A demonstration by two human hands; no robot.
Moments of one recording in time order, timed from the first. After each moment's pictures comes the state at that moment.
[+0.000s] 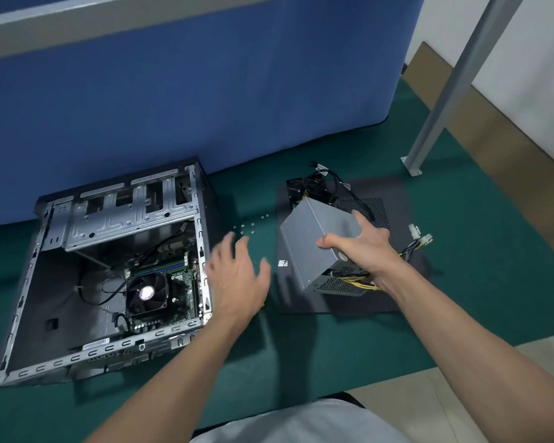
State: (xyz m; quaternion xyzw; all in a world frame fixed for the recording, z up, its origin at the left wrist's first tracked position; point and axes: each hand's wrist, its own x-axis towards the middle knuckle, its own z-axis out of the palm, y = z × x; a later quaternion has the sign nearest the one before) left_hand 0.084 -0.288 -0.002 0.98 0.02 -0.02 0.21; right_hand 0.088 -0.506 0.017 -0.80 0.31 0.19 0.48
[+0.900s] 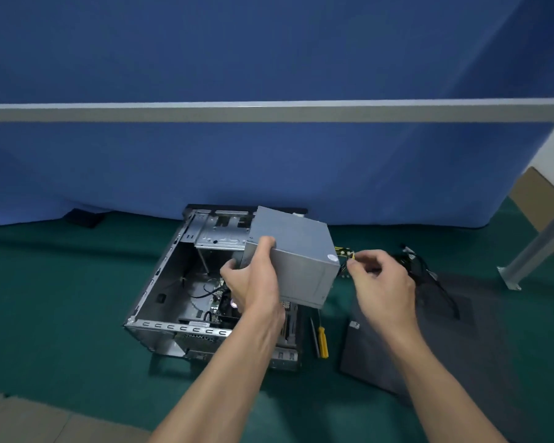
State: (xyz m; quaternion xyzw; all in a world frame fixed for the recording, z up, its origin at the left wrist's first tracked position) left_hand 0.063 -0.217 0.124 0.49 0.46 0.16 0.72; right_hand 0.063 -0.368 0.115 -0.85 0.08 -0.08 0.51
